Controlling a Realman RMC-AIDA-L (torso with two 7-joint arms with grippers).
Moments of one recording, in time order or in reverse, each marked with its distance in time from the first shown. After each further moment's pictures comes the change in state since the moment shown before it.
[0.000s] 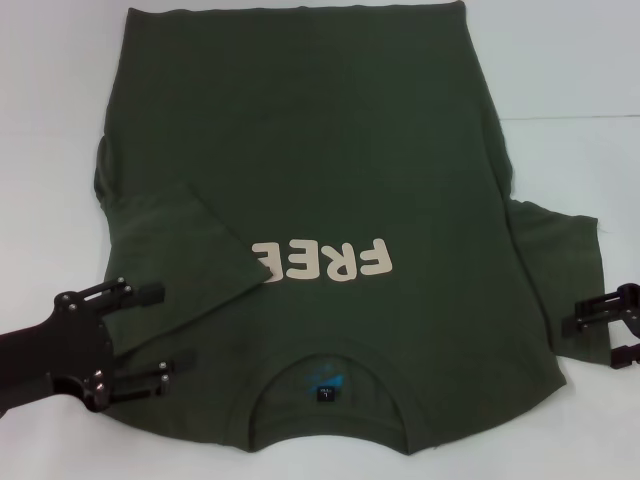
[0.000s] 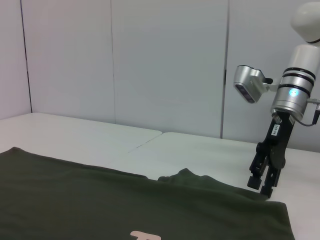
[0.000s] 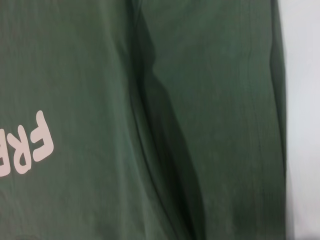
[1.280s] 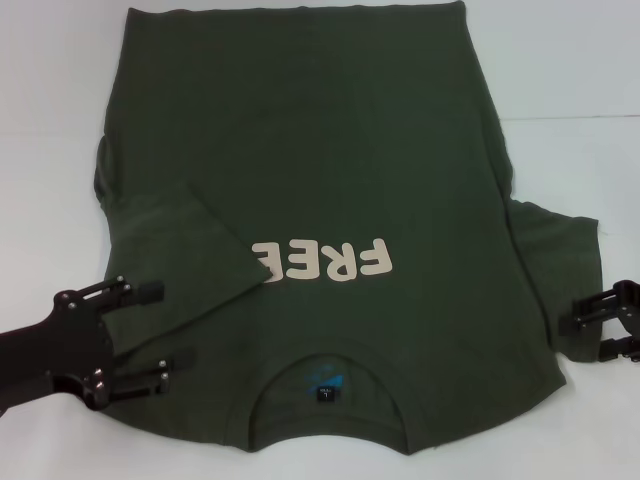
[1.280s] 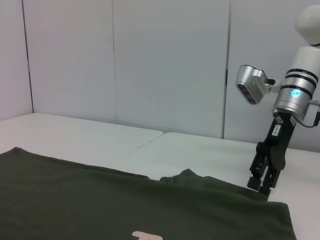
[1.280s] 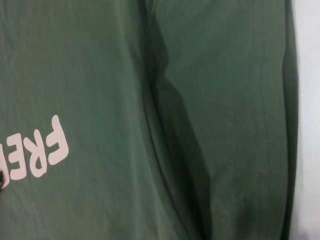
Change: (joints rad) left arm 0.000 0.000 0.000 -0.001 -0.003 -0.004 0.000; right arm -0.013 -0.001 0.001 0.014 0.048 0.011 -0.018
